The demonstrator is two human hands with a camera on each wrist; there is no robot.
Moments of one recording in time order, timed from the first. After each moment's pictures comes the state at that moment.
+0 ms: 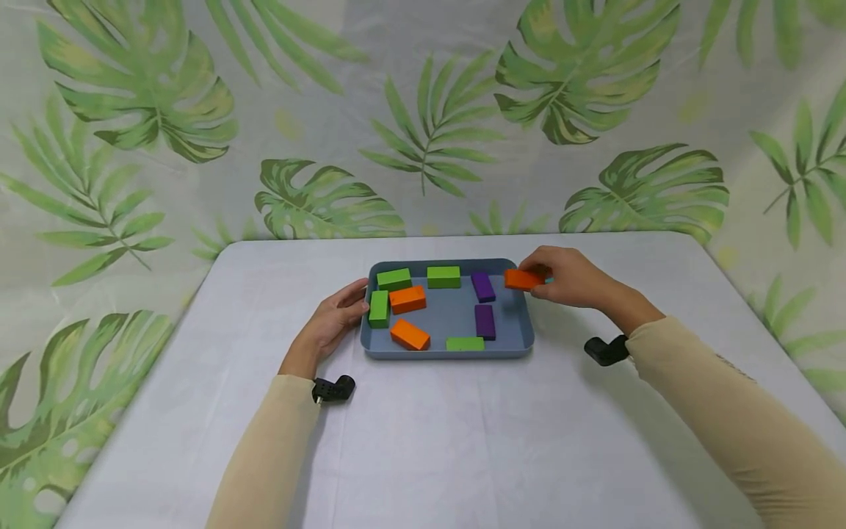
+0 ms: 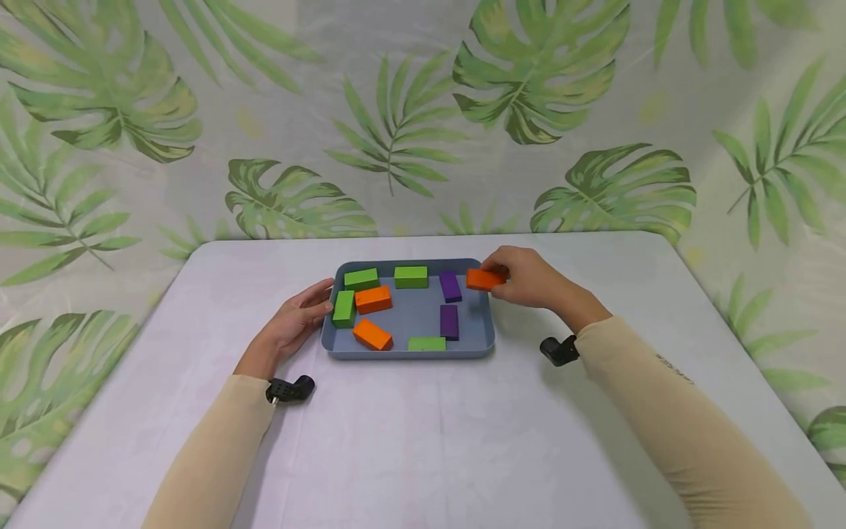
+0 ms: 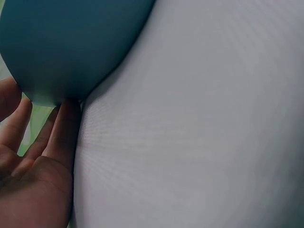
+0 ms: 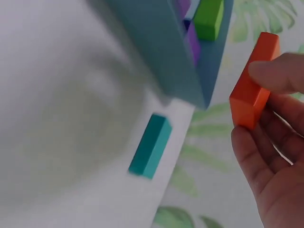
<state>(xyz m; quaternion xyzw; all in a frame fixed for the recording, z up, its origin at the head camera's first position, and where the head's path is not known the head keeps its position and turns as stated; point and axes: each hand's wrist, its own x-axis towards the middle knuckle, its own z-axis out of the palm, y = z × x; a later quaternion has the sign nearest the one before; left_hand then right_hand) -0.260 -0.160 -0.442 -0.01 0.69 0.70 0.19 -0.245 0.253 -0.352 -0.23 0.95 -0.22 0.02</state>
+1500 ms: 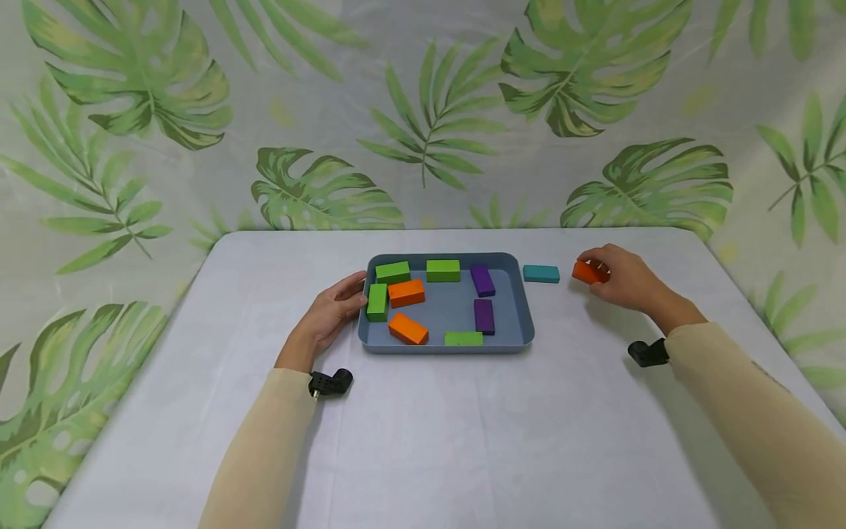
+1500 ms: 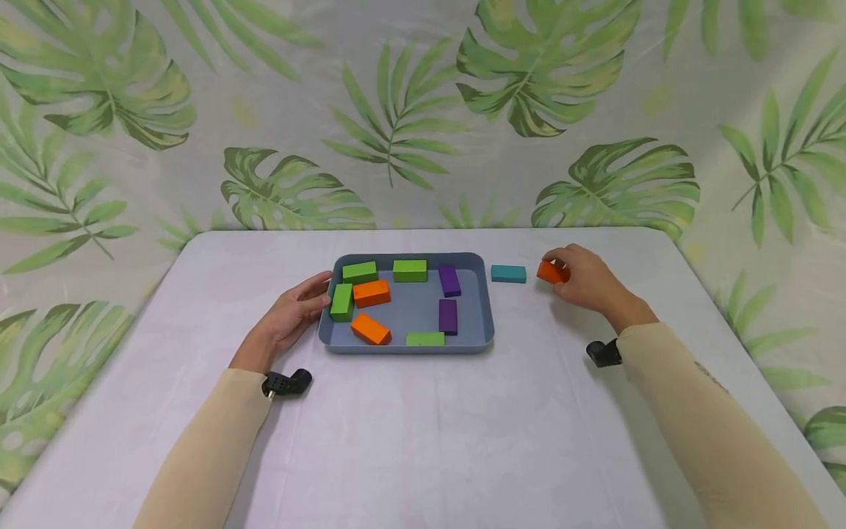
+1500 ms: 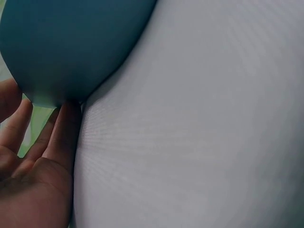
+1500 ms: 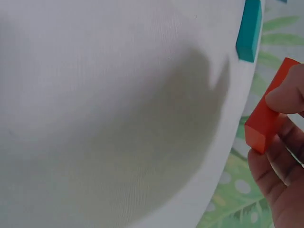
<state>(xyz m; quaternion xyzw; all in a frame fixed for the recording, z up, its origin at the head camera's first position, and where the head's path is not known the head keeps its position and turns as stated) -0.262 -0.161 -0.443 -0.01 0.69 0.70 0.19 -0.255 0.342 -0.391 -0.14 0.97 -0.18 0.00</state>
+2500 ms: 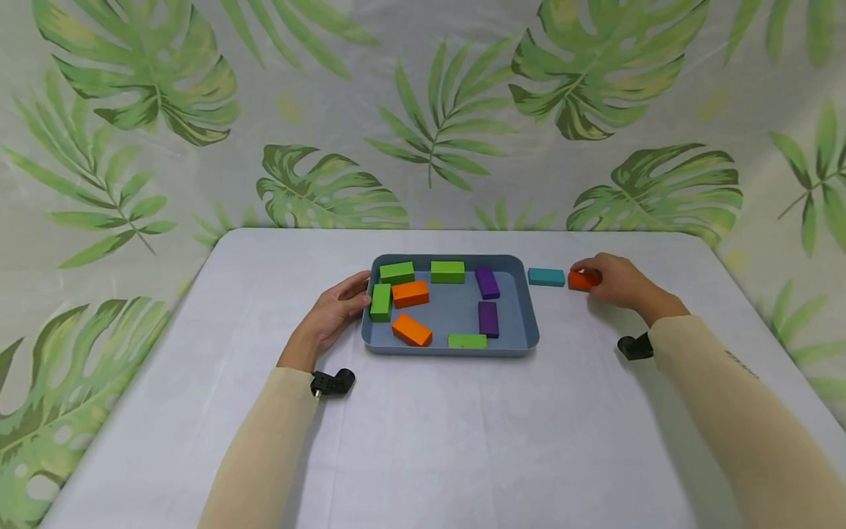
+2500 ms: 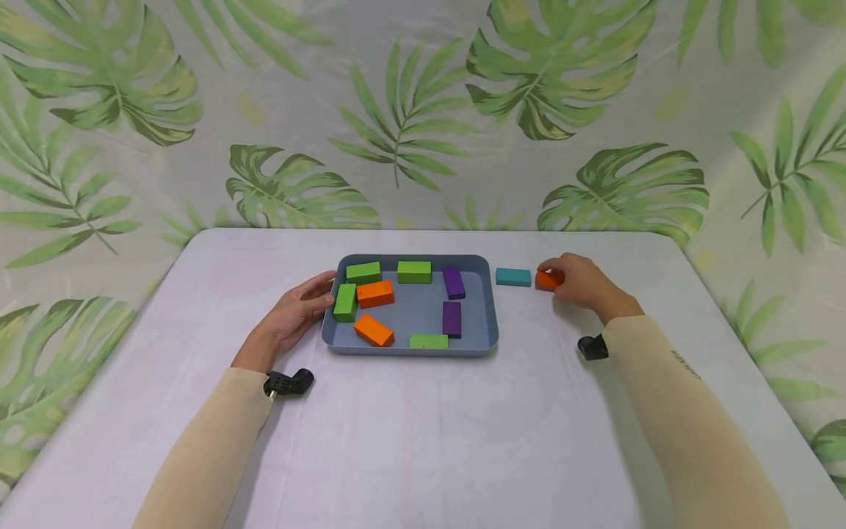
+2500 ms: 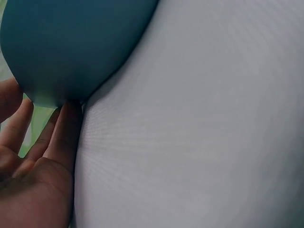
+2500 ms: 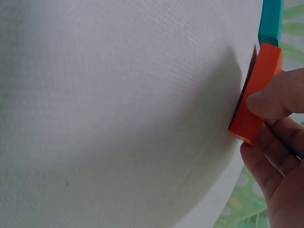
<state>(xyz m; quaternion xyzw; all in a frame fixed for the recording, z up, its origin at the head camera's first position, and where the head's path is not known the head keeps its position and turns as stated) -0.263 -0.162 -0.442 0.00 0.69 0.70 0.19 -0.284 0.339 -0.408 -0.10 0.98 -0.16 0.10</state>
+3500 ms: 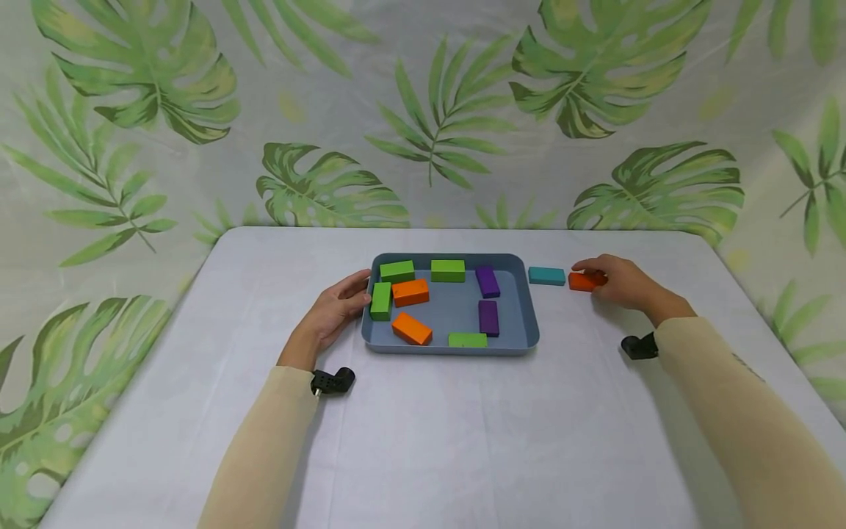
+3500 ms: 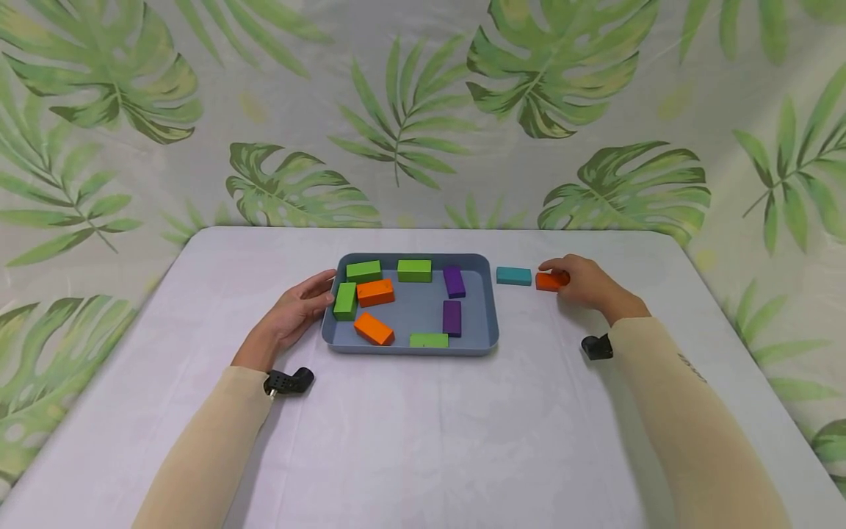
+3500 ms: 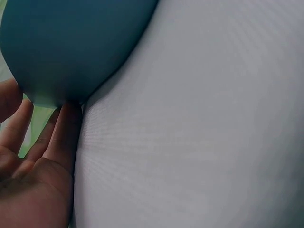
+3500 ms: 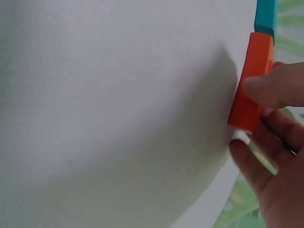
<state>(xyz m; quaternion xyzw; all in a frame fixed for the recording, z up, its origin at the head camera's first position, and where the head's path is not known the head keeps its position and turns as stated) -0.263 -0.162 -0.443 0.00 0.69 0.70 0.19 -0.281 0.346 -0.409 -0.11 0.97 -0.18 0.12</state>
